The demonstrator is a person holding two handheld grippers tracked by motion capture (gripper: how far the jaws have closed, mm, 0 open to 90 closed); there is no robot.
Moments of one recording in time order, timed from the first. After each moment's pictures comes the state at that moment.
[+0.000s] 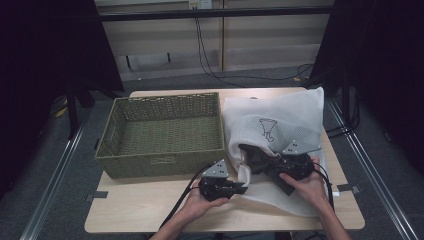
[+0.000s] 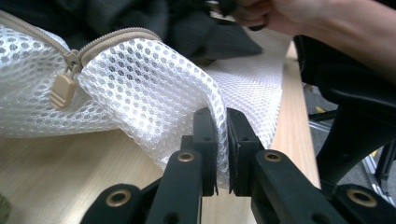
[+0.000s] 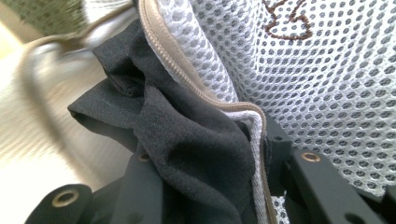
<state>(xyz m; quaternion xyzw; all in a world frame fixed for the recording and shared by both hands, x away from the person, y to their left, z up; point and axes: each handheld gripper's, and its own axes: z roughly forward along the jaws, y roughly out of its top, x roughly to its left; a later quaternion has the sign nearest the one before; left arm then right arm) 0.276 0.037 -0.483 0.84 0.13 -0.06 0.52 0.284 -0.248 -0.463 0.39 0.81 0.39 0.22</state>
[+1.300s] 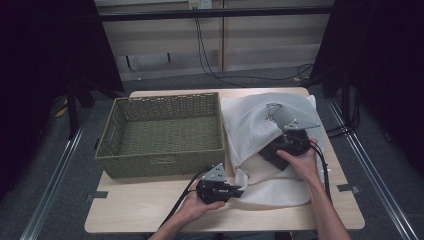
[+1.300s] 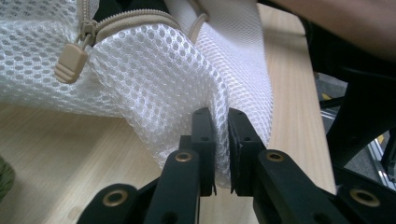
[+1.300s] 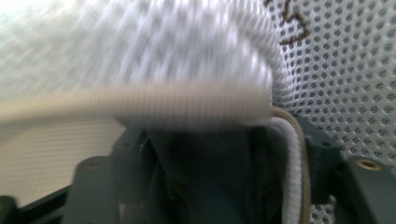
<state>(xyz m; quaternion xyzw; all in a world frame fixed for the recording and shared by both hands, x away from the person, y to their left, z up) 0.275 0.045 -0.497 0.85 0.14 -0.05 0.50 0.350 -0.268 -0.469 0.44 0.77 0.42 0.21</state>
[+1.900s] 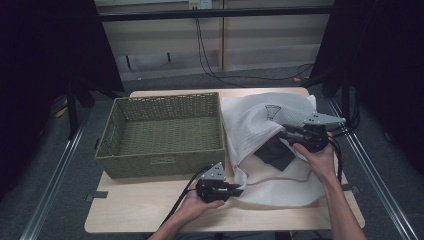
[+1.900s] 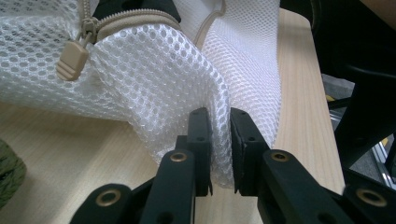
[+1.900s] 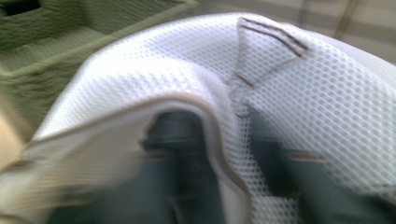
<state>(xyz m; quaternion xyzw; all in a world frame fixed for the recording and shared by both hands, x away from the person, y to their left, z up) 0.279 0.047 -0.498 0.86 0.14 -0.05 0.50 0.329 -0.289 -0.419 0.39 0.75 0.49 0.21</state>
